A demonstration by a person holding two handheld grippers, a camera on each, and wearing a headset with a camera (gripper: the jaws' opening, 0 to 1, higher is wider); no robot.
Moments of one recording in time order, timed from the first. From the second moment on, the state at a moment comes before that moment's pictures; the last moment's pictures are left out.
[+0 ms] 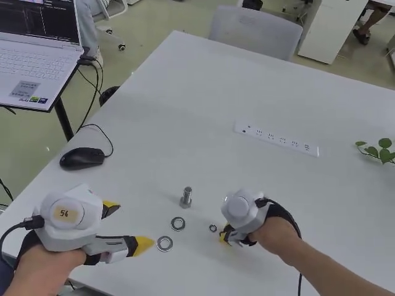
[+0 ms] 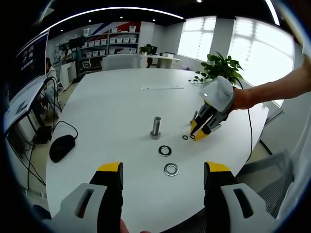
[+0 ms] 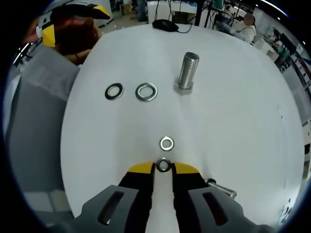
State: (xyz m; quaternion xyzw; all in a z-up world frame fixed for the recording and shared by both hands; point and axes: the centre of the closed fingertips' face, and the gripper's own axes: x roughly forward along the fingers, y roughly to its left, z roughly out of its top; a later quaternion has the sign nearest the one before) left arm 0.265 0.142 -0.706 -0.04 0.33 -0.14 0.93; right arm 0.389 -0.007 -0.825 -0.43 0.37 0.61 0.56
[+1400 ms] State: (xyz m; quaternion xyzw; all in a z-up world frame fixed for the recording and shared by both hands) left arm 0.264 0.141 -0.704 -0.04 0.33 -0.14 0.93; right arm 0.418 -0.057 -0.784 -0.33 0.39 0.53 0.68
